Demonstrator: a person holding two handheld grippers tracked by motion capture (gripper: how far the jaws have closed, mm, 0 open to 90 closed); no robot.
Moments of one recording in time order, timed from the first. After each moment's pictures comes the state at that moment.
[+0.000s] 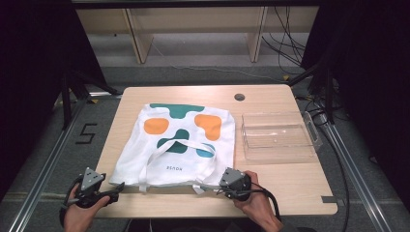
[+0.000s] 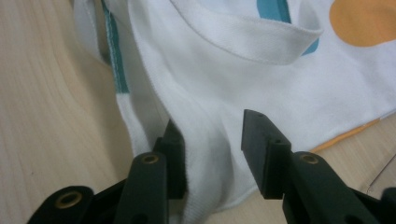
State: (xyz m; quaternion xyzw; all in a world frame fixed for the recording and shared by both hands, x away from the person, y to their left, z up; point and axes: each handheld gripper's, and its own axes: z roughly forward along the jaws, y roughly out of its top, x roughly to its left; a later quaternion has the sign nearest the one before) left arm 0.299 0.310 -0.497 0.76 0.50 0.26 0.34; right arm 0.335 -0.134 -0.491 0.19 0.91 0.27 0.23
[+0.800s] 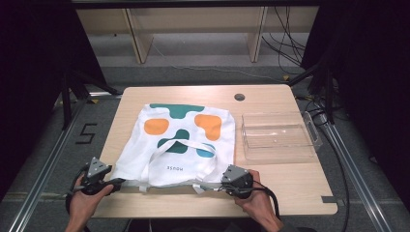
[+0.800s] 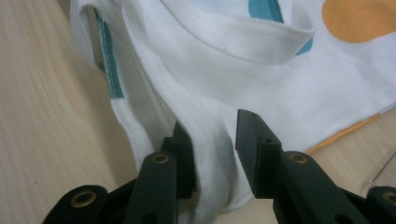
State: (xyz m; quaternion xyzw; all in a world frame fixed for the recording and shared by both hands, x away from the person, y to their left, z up) left arm 0.340 0.311 -0.499 0.78 0.47 0.24 0.34; right arm 0.337 -0.137 -0.490 0.21 0.91 0.29 0.21
